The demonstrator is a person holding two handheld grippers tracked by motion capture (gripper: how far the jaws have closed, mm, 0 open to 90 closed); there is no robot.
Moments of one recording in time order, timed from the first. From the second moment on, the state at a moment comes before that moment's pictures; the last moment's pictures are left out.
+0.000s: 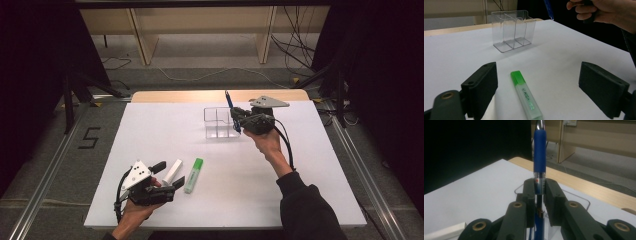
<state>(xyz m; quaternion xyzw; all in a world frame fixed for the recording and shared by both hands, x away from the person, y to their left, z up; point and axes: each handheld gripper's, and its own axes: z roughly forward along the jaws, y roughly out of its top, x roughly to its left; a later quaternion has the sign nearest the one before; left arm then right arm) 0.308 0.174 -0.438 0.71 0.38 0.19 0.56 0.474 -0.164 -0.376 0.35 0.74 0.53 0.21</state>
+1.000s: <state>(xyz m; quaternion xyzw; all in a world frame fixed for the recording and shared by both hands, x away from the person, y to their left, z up) 0.308 0.174 -0.437 0.71 0.38 0.18 0.56 0.510 -0.110 -0.367 0.36 0.73 0.54 0.20</state>
